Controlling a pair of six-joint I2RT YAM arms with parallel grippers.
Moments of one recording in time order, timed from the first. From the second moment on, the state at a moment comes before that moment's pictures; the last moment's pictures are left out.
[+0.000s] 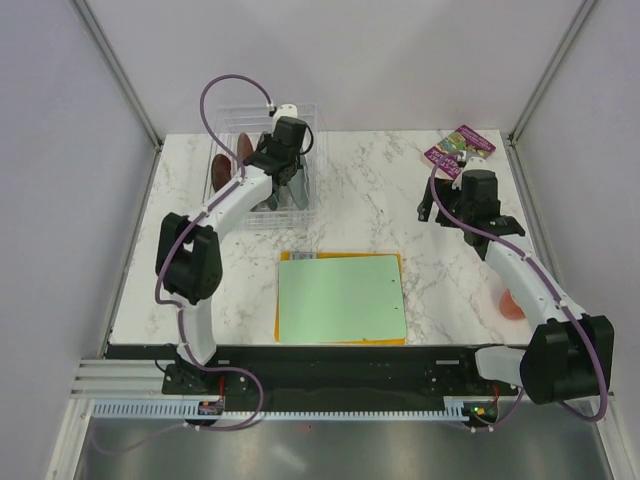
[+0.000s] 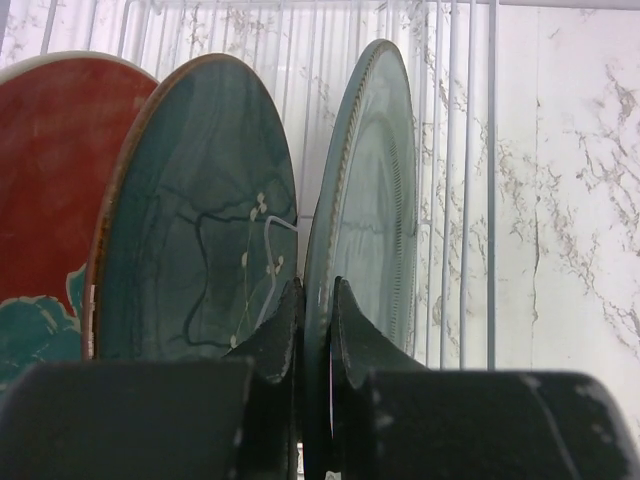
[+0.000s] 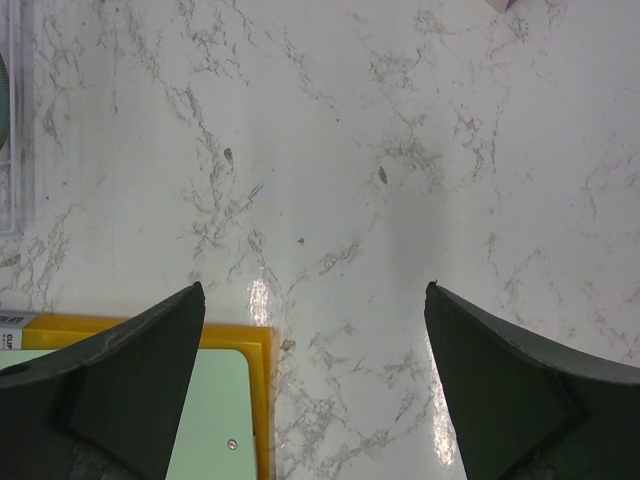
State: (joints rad) left arm -0.47 1.96 1.71 -0.34 -0.51 -0.27; right arm 0.13 1.25 0.94 -0.30 0.00 0.26
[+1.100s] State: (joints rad) left arm -0.60 1.77 2.05 -0.66 -0.45 -0.21; right arm 0.13 1.28 1.04 -0.17 -0.28 0.40
